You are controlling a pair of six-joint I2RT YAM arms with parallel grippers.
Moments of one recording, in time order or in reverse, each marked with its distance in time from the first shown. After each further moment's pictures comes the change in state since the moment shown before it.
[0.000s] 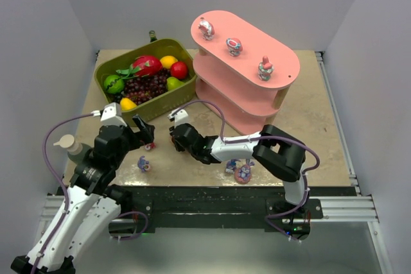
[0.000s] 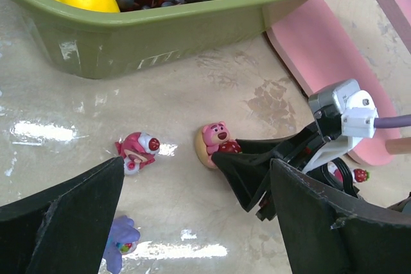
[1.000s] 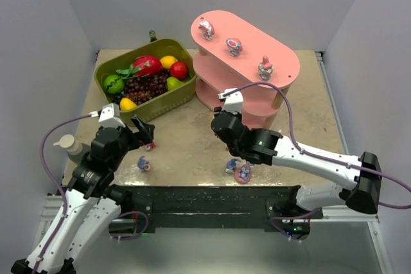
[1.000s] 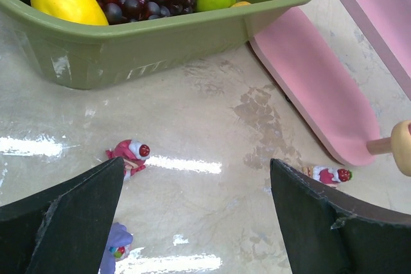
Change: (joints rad) left arm 0.000 -0.052 -0.002 0.017 0.018 0.007; right arm 0.008 -0.680 -0.044 -0.621 0.397 0.124
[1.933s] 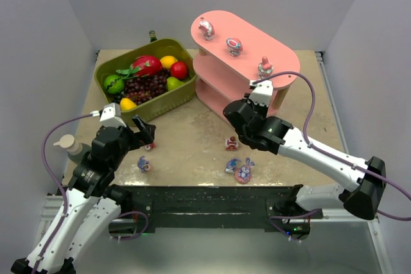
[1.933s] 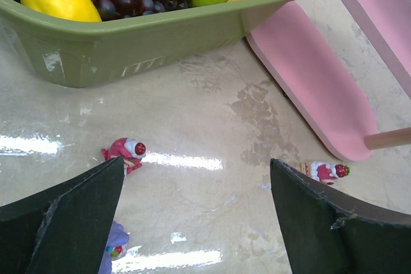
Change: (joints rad) left arm 0.000 0.011 0.000 0.005 0.021 0.000; right arm -0.188 -0.031 0.034 -0.272 0.296 0.207
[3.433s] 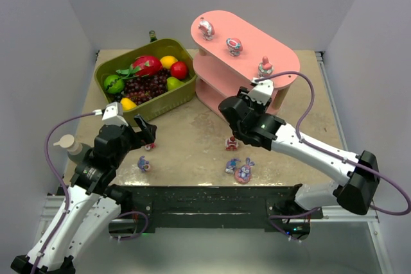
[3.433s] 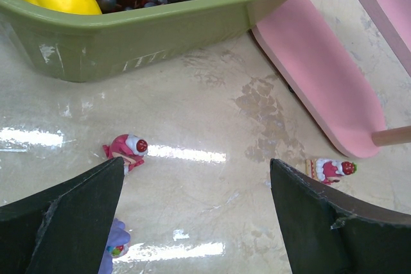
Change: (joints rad) left arm 0.000 0.034 0.000 0.000 0.004 0.001; right arm -0.019 0.079 0.019 0.102 0.050 0.140
